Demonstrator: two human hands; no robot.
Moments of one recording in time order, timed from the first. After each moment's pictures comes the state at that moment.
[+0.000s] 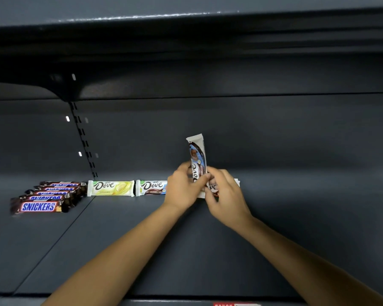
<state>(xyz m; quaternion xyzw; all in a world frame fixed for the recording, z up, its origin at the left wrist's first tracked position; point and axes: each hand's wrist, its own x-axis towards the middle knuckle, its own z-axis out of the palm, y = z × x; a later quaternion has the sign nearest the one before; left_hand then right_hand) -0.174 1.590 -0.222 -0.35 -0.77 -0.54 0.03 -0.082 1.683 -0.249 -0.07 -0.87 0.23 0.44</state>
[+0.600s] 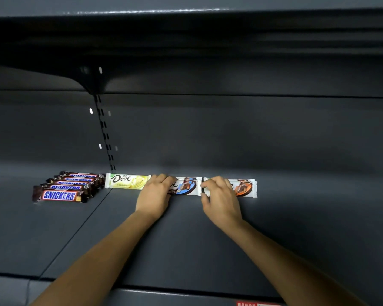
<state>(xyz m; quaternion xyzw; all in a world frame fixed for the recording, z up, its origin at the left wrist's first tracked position) -0.254 1.510 -0.268 -0.42 -0.86 -0.22 0.19 -0.125 1.647 -0.268 -0.16 -0.91 0.14 0.35</state>
